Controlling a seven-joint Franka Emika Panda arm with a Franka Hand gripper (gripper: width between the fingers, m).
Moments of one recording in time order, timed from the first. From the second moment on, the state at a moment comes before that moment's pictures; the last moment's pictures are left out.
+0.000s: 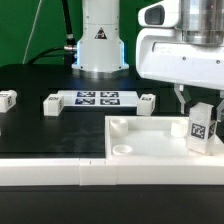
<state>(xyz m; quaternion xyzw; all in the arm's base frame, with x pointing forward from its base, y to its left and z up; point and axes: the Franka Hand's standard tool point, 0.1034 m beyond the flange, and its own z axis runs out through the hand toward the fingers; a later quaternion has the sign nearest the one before) 0.645 0.116 0.086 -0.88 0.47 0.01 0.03</state>
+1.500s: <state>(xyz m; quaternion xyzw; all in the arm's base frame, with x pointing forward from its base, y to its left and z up) 0.640 0.128 0.084 -0.93 0.37 0.01 0.04</state>
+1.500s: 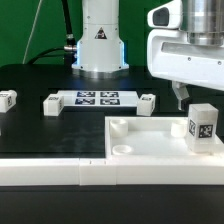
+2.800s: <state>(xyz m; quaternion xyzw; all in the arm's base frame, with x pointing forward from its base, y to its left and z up) 0.642 0.119 0.081 -1.00 -0.03 -0.01 0.01</state>
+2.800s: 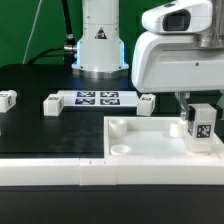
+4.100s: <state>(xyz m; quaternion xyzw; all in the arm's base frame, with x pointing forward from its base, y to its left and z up) 0.638 0.115 0.077 -0.71 0.70 0.01 0.04</state>
